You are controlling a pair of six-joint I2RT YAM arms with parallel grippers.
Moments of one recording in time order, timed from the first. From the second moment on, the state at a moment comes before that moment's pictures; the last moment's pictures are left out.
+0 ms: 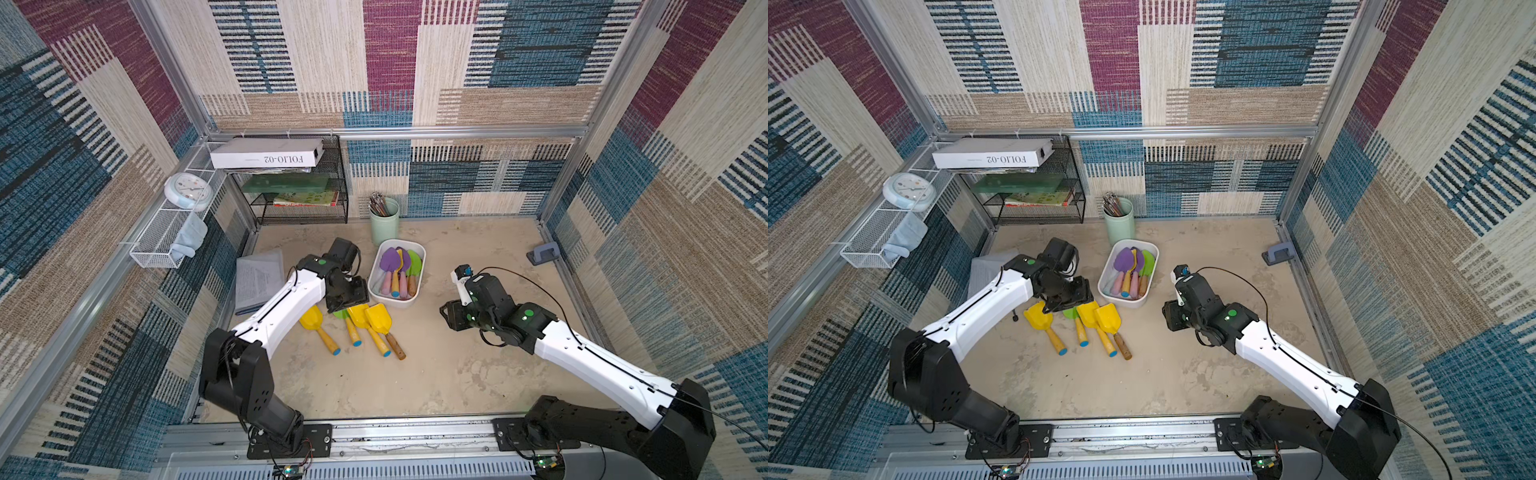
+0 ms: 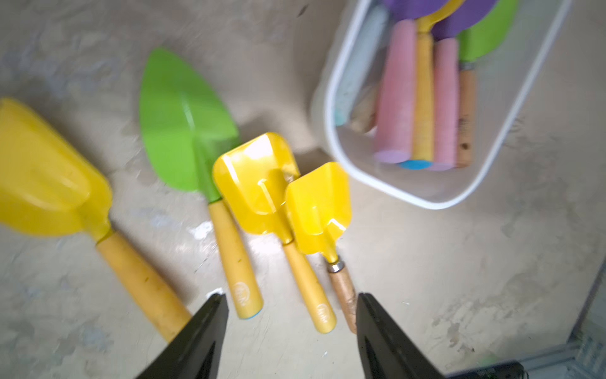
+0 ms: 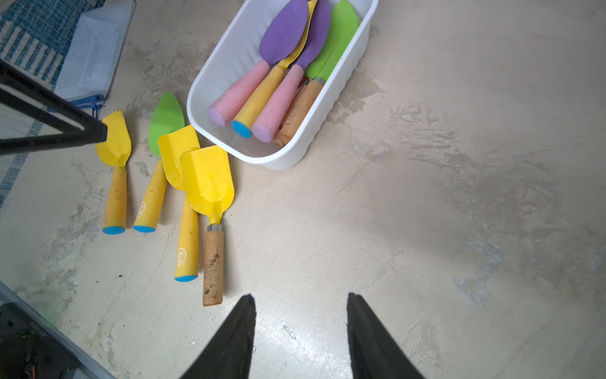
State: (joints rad) left arm -0.39 1.50 1.21 -0.95 0.10 -0.66; right arm 0.71 1.15 0.89 -0.54 0.04 0.39
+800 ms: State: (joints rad) left arm -0.39 1.27 0.74 -0.79 -0.13 -1.14; right arm 0.70 1.19 0.86 -0.49 -0.07 0.27
